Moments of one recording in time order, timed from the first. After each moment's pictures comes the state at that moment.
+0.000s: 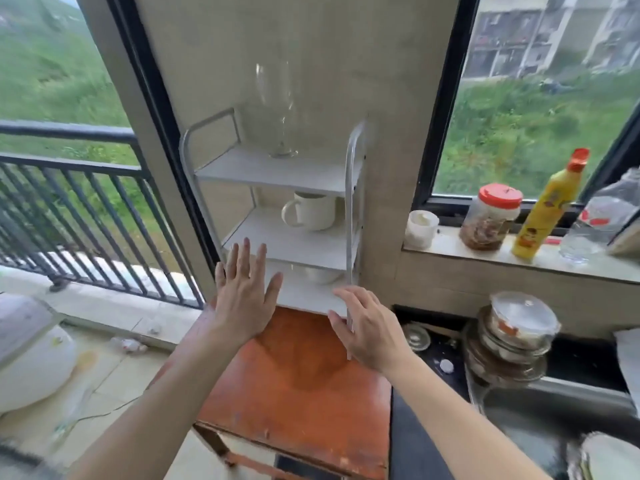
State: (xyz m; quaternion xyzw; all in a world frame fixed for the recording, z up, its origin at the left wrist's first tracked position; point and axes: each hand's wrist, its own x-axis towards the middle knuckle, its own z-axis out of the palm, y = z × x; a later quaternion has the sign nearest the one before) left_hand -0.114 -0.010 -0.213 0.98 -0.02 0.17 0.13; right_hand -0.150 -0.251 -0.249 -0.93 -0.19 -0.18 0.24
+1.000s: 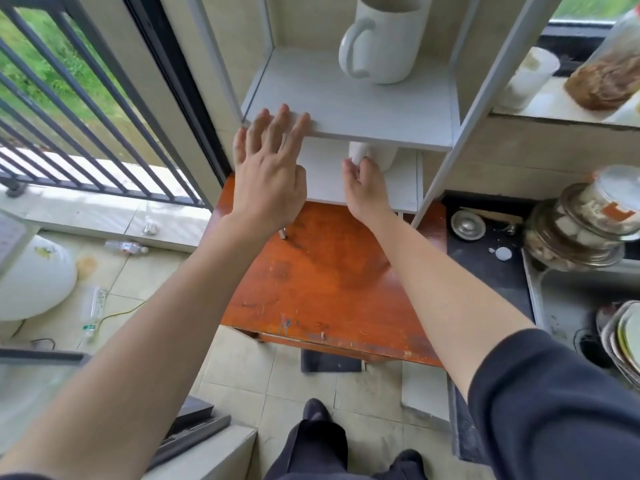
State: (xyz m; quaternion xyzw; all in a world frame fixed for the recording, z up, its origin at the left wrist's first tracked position) left_hand -0.043 0.061 -0.255 0.96 -0.15 0.17 0.13; right_hand -0.006 -0.110 -0.336 -0.87 0.09 -0.04 0.47
